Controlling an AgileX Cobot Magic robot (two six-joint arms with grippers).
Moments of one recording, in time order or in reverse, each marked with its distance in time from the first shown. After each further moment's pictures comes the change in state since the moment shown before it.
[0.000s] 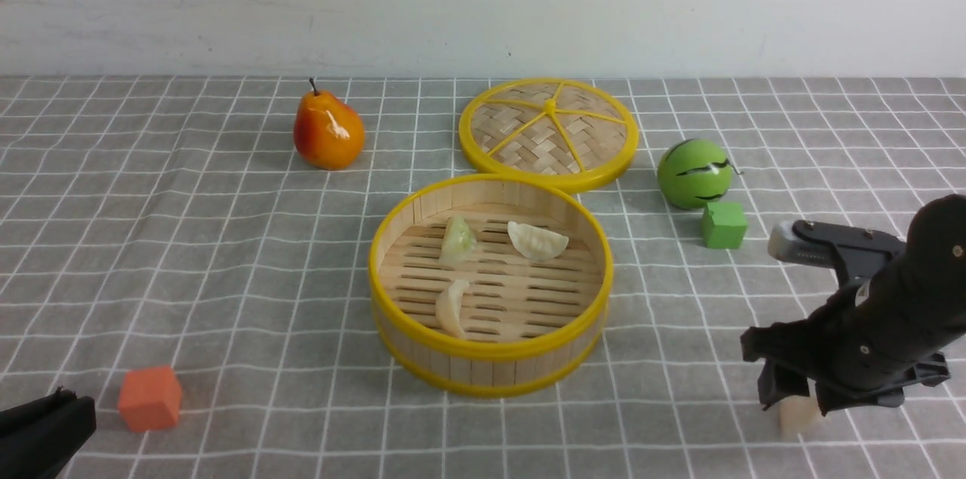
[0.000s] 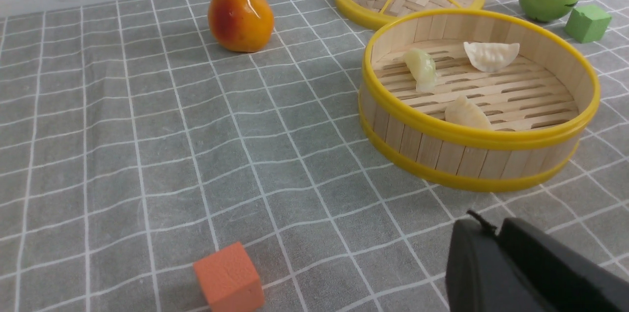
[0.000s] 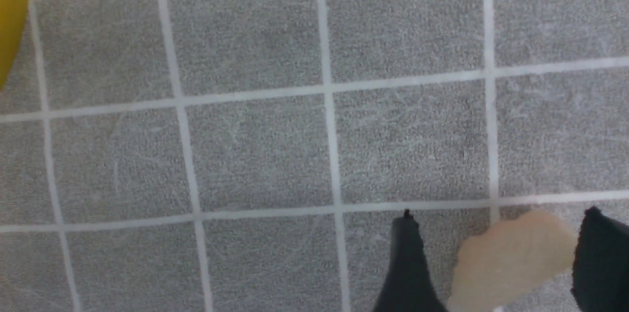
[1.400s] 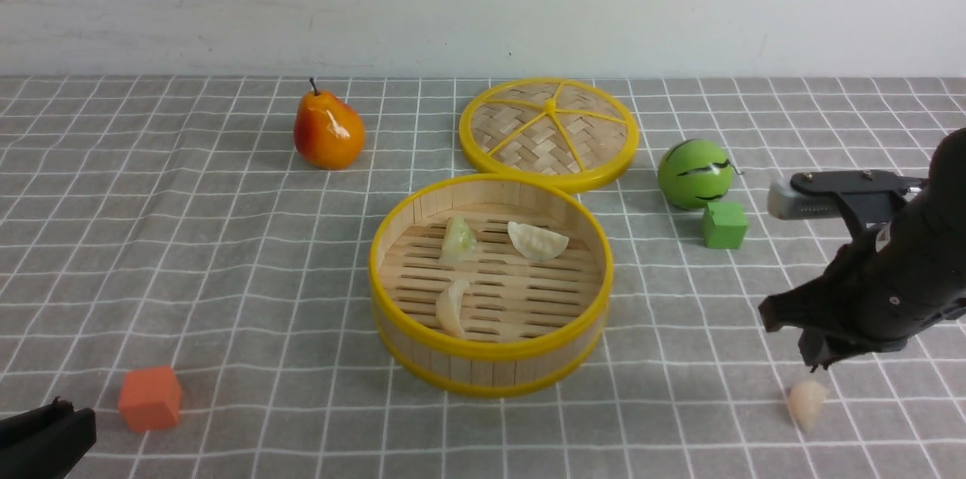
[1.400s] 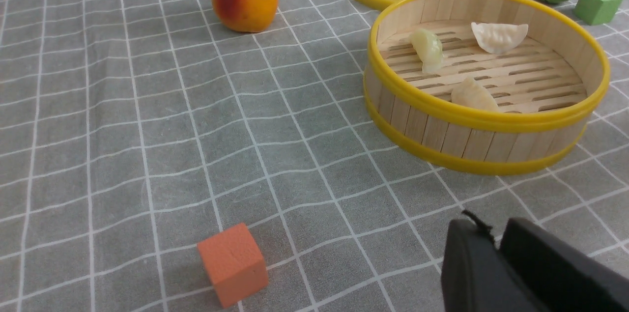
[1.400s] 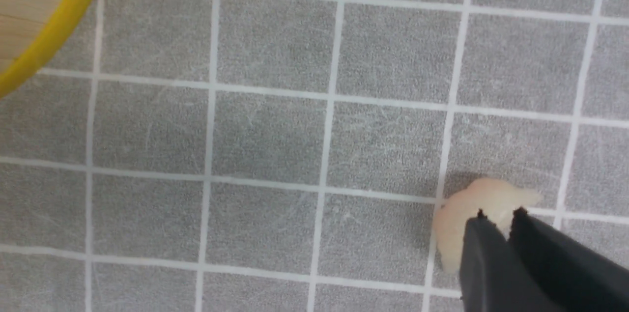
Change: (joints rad) right arm 0.000 -0.054 -0.132 -0.073 0.192 -0.122; left arm 0.000 0.000 0.000 -0.003 0.029 0.000
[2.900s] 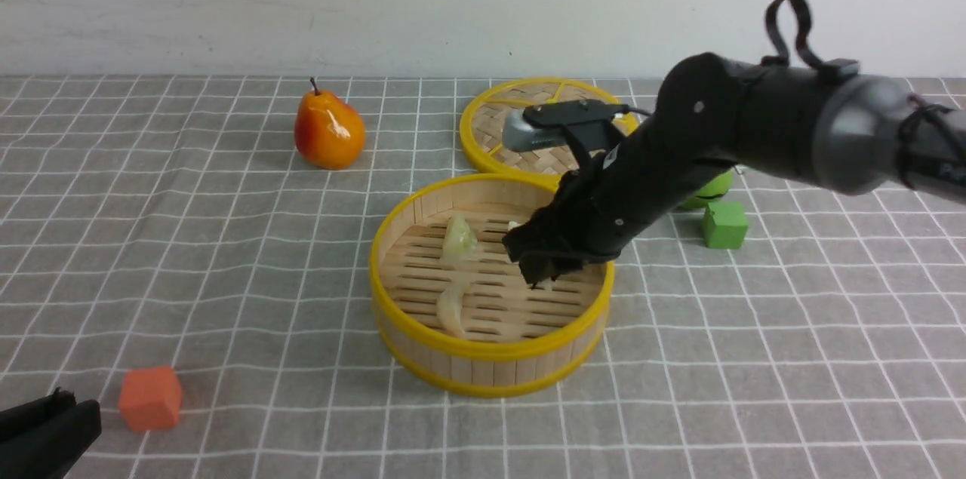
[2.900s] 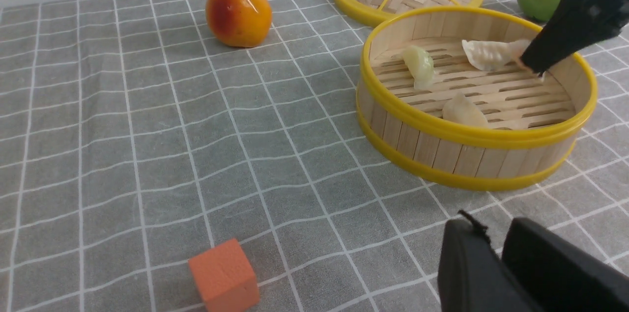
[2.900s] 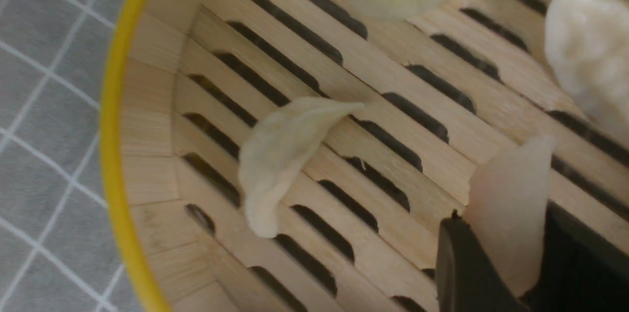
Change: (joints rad) right arm 0.291 0.418 -0.523 0.344 -0.046 -0.316; left arm 0.000 0.000 0.000 -0.011 -0.031 0.000
